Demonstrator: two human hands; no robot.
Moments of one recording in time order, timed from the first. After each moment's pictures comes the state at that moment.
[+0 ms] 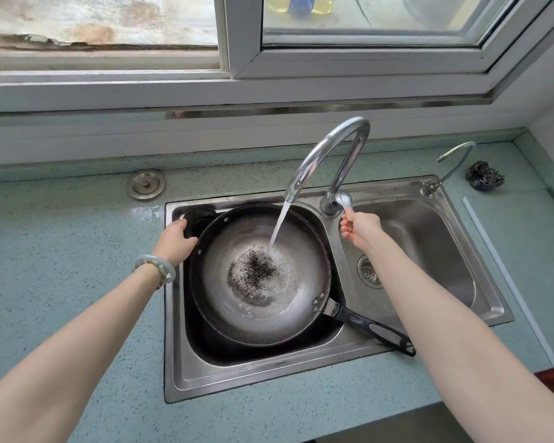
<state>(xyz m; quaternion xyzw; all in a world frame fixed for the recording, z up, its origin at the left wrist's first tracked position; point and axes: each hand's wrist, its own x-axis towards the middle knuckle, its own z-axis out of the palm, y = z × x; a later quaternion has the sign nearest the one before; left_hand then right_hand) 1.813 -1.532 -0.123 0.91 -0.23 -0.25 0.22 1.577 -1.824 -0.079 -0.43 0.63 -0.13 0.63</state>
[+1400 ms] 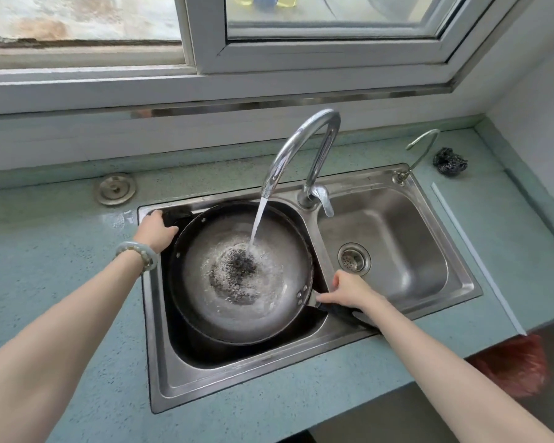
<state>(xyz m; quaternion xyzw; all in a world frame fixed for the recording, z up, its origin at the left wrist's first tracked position) 1.837 -1.560 -0.126 0.92 -0.22 -0.26 0.20 1.459 -1.753 -0.110 -0.78 0.49 0.27 0.29</state>
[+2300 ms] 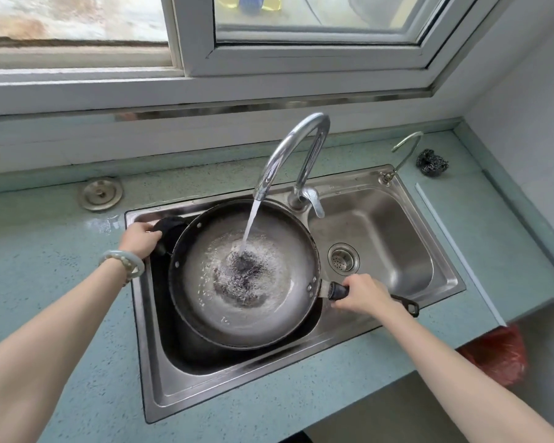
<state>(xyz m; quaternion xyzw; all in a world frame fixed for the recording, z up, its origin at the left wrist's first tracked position) 1.847 -1.552 -0.145 0.90 -0.17 -0.30 0.28 1.430 -1.755 -0.085 -0.83 0.46 0.26 0.16</state>
